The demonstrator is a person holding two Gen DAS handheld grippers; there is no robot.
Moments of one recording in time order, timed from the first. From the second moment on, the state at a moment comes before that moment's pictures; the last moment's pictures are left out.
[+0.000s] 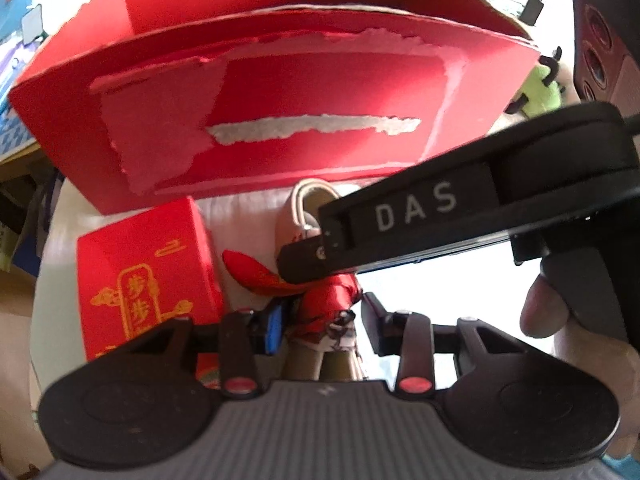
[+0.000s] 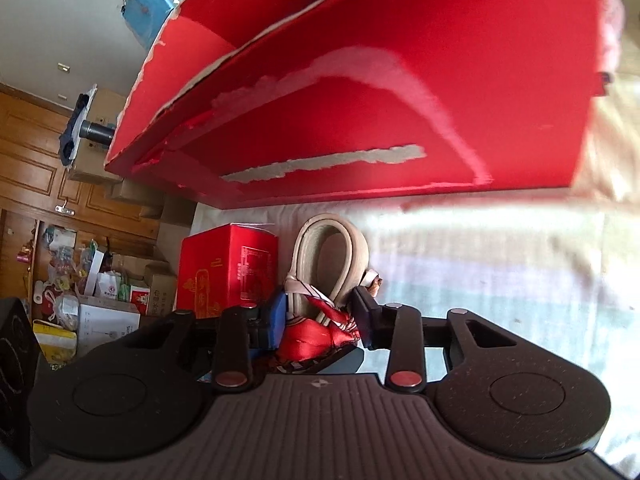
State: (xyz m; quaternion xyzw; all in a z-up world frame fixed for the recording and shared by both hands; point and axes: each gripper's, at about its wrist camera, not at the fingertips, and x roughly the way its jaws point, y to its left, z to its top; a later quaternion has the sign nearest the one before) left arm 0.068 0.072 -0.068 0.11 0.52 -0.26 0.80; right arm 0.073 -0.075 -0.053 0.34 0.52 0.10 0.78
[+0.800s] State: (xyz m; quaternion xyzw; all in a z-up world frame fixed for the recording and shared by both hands) left arm 0.026 -0.045 0.009 0.18 0.40 -0.45 0.78; right arm -0.028 -0.180 0.024 0.37 0.35 -0.06 0.85
